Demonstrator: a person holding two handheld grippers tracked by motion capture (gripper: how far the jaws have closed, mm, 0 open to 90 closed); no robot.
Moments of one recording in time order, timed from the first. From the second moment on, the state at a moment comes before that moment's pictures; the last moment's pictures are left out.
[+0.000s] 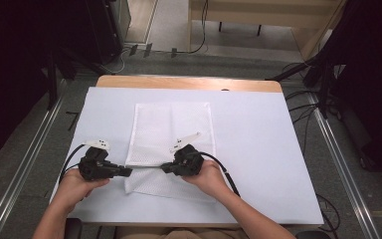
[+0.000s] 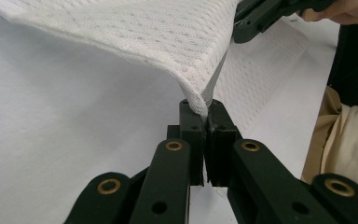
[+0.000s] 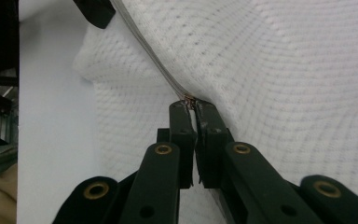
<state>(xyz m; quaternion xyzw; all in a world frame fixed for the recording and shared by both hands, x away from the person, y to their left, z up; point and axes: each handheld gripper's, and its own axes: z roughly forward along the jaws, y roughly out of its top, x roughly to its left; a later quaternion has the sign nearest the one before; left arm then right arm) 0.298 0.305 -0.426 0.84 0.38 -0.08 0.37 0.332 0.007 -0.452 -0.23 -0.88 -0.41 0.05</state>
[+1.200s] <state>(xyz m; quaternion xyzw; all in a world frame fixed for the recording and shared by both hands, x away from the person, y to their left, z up) 0.299 0.307 -0.427 0.84 0.39 -0.08 0.37 0.332 -0.024 -0.459 -0.25 -0.88 -0.40 0.05</state>
